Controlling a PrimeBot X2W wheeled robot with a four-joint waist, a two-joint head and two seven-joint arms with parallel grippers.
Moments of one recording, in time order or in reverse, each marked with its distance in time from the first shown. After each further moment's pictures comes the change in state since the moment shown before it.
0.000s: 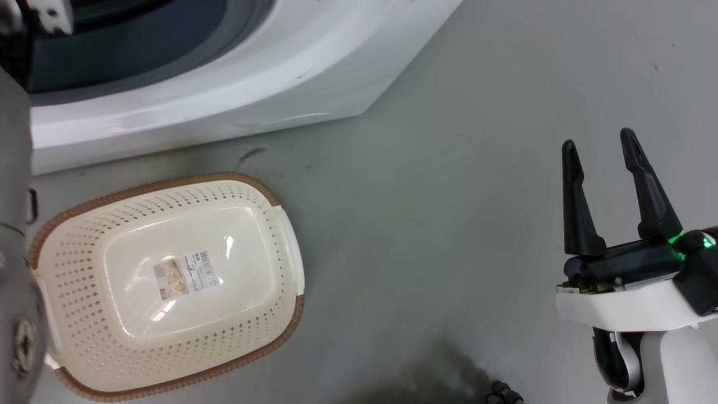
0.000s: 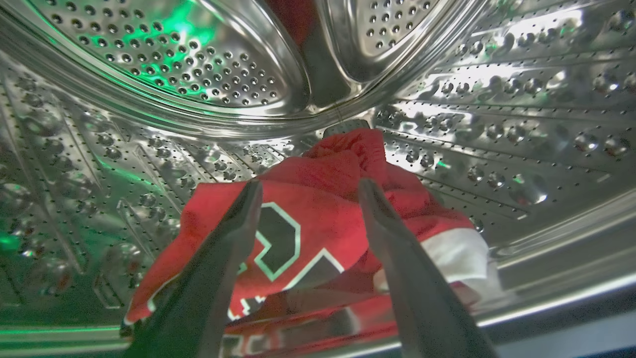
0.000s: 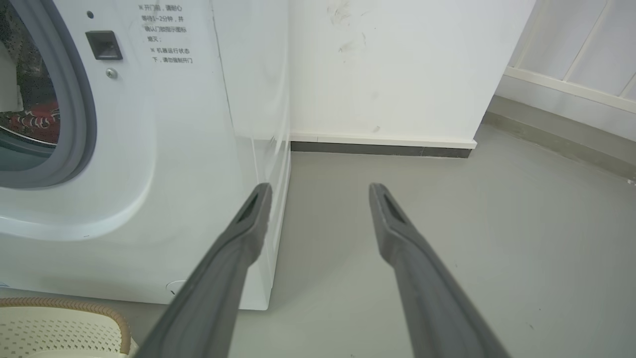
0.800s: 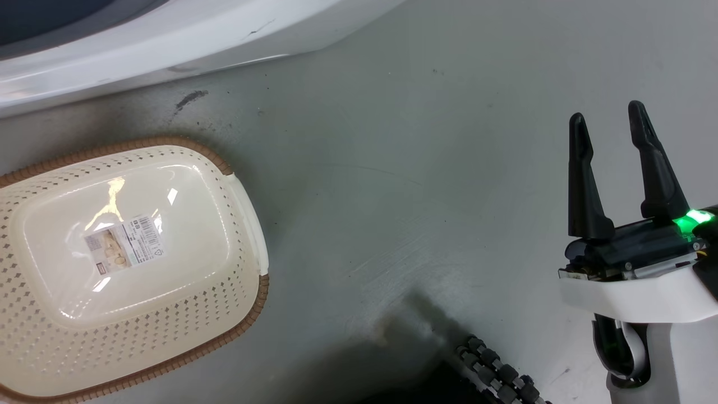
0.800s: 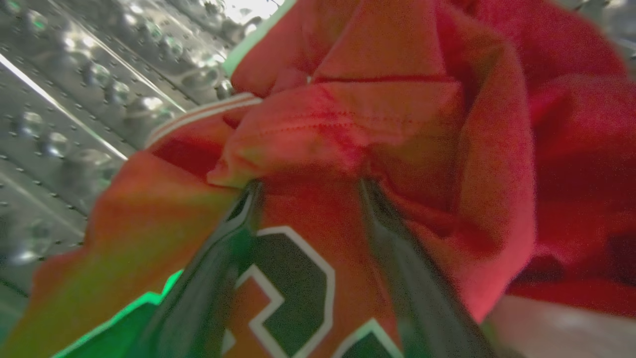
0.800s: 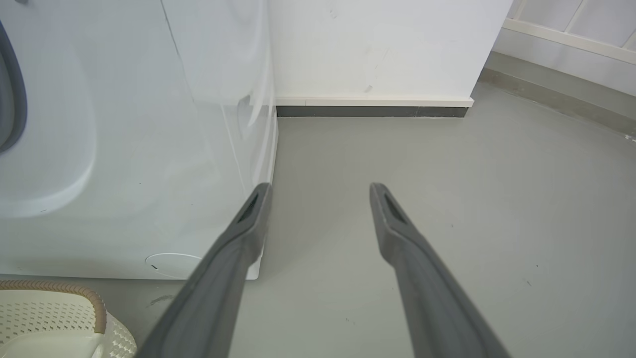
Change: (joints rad) left arm -0.364 0.140 -0.220 0.142 -0.032 -0.054 0.532; right arm -0.045 0.000 0.020 -0.043 0.093 0.000 0.000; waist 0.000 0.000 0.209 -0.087
